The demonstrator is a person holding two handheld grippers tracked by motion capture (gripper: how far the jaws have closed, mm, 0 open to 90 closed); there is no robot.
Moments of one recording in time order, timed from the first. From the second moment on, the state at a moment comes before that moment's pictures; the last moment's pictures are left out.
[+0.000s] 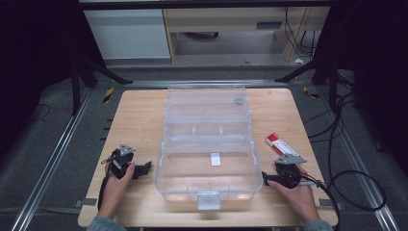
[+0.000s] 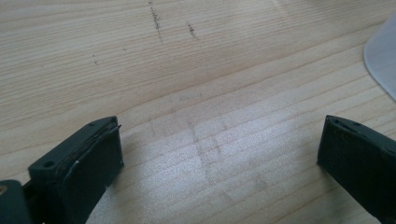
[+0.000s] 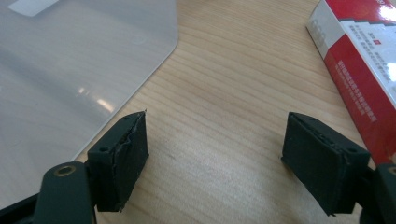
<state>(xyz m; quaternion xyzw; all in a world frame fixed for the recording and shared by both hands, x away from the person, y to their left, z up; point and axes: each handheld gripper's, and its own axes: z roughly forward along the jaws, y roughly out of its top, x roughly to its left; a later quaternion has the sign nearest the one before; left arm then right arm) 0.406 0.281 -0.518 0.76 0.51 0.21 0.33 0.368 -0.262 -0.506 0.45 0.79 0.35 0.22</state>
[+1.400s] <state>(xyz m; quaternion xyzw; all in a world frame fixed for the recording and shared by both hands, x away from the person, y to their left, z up) 0.405 0.280 -0.518 0.77 0.51 0.21 0.32 0.409 -0.348 -0.442 0.47 0.84 0.21 0.15</state>
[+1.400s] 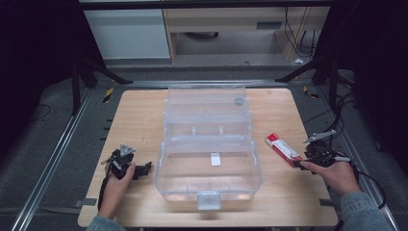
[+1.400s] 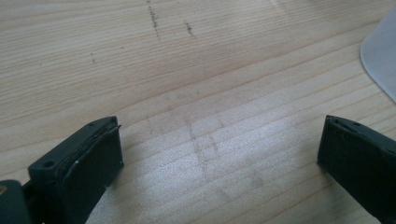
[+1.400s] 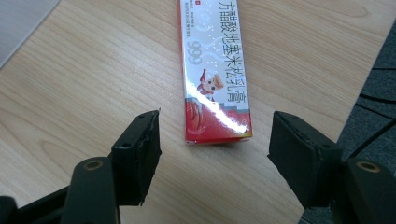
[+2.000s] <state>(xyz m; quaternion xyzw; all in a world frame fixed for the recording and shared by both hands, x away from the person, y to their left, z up) 0.405 0.280 -0.518 0.77 0.51 0.21 0.33 0.429 -0.338 -0.461 0.48 0.85 0.19 0.13</state>
